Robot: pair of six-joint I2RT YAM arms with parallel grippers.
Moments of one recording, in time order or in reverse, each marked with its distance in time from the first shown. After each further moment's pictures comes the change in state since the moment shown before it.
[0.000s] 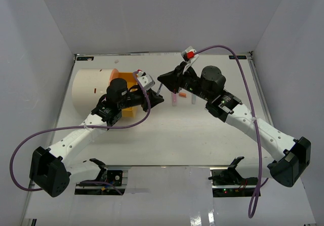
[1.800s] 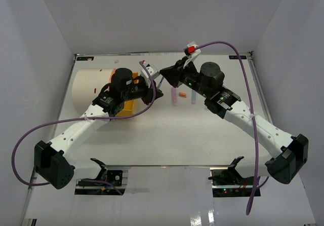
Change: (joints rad) left arm -0.001 0.085 0.214 -0.263 -0.111 0.027; right arm -0.005 0.051 0.044 -0.031 0.089 0.000
